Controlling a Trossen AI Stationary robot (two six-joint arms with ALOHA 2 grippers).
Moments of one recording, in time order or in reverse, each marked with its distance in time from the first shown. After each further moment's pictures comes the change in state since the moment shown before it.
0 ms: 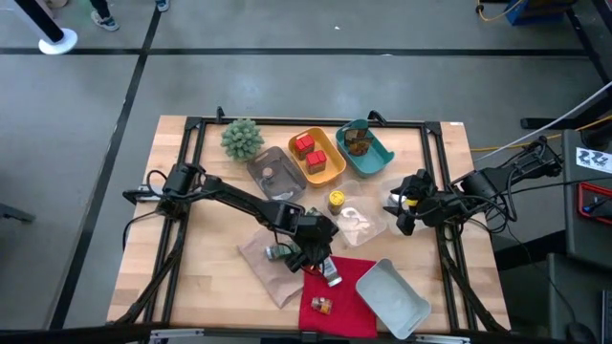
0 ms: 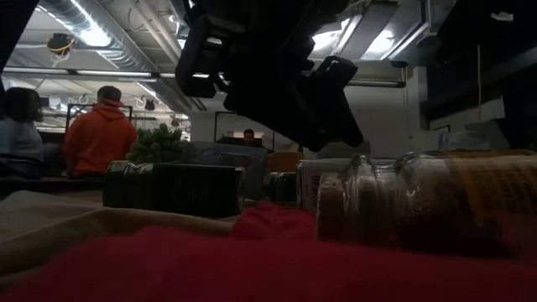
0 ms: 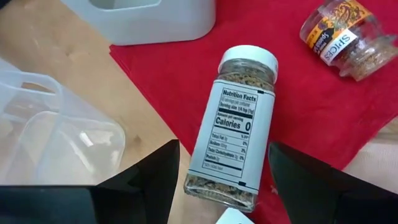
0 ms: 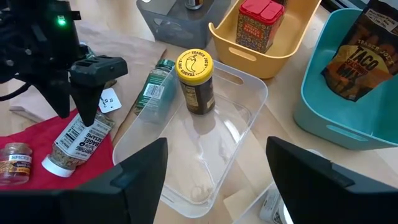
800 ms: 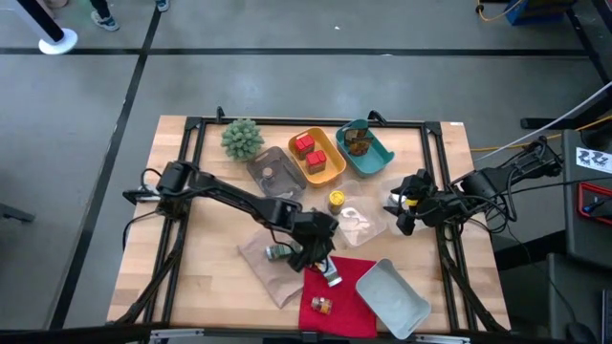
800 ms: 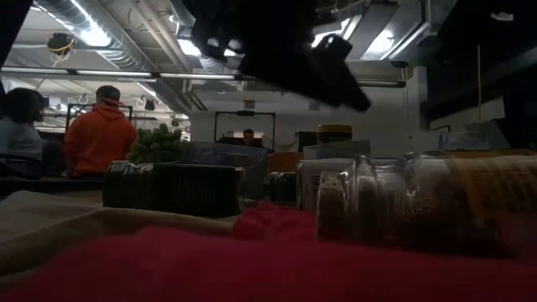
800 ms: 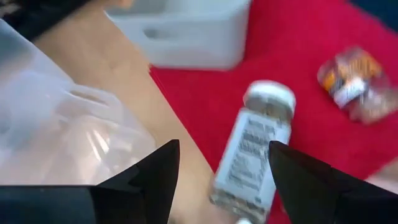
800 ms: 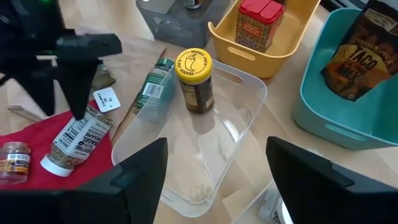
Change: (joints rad) left arm -0.002 -0.053 0.000 0.036 -0.045 -0.105; right arm 0.000 0.000 0.000 -0.004 0.000 -0.001
